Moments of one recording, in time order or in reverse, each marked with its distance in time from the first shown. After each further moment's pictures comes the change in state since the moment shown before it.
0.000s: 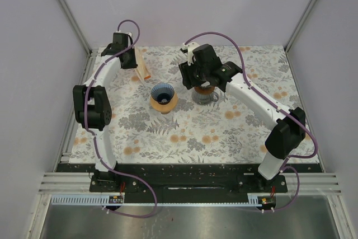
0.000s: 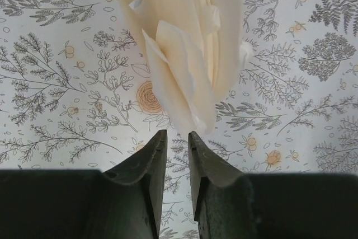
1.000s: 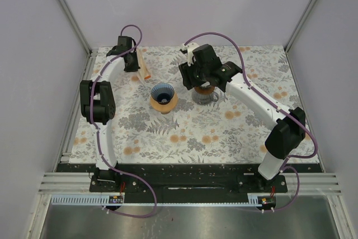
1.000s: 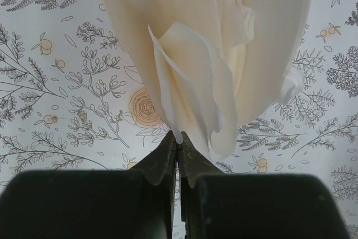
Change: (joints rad) left arm 0.003 0.137 0.056 -0.005 -0.018 -0.052; right arm 0.000 0.000 0.000 -0.008 0.000 -0.016
